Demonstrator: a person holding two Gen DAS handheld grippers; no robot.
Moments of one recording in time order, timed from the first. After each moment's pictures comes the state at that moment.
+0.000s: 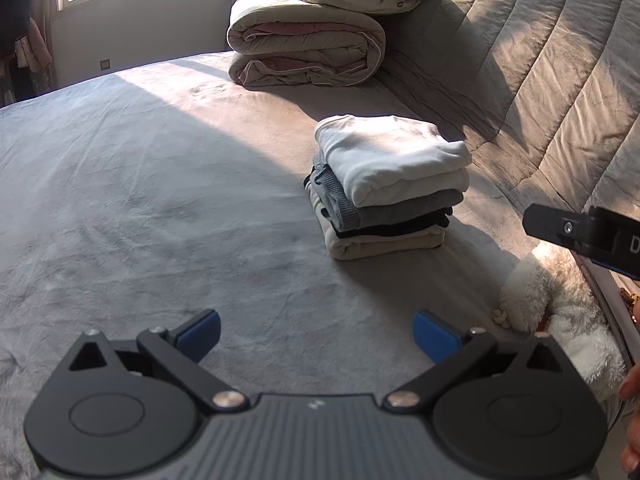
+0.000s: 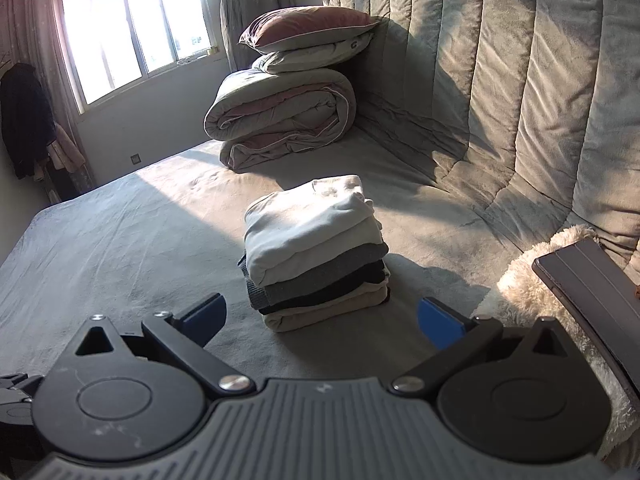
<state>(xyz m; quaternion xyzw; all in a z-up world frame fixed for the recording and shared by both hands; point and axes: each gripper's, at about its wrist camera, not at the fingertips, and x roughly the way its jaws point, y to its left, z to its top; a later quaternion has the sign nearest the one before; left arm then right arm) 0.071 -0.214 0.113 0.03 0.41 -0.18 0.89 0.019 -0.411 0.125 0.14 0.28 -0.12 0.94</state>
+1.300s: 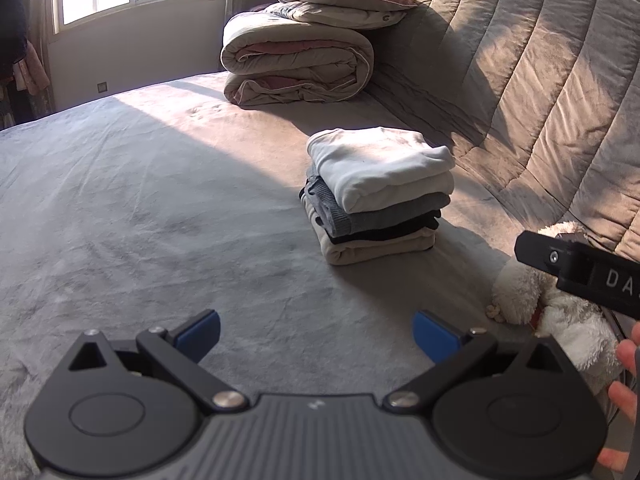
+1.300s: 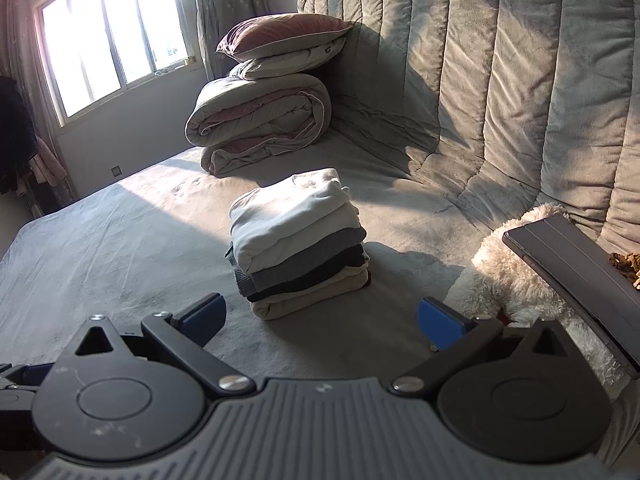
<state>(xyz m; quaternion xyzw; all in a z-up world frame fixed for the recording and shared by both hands) 0.044 -0.210 0.122 0.04 0.38 -0.18 0.90 -0.013 -0.392 0.123 0.14 0.27 -0.16 0.94</state>
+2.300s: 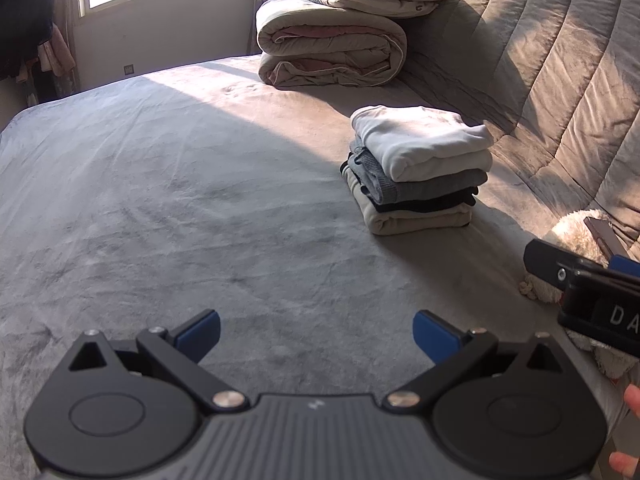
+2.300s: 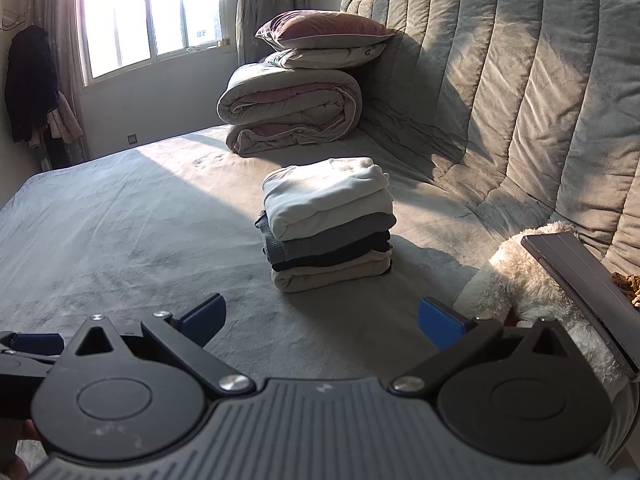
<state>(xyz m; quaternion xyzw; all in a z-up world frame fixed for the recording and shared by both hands) 0.032 -0.168 0.102 0.04 0.40 -0.15 0.90 -0.022 -0.336 0.107 0.07 0.28 -0.14 0.95</state>
